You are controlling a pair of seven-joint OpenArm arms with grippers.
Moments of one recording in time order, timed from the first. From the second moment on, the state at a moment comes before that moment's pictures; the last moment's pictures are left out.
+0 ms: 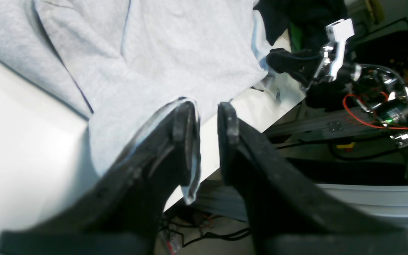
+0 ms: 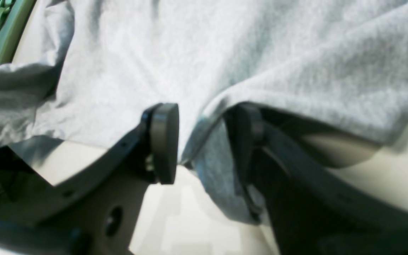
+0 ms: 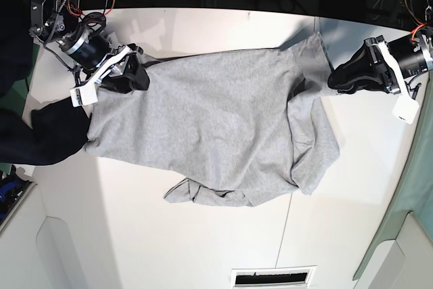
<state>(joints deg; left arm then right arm) 21.8 -28.1 -23.4 98.1 -77.4 -39.2 63.5 -13.8 6.9 10.7 87.1 32.9 29.9 -37.5</state>
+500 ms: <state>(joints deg) 21.8 -28.1 -23.4 98.1 -71.4 -39.2 59.3 -13.4 6.7 11.1 87.0 25.3 18.5 -35.5</state>
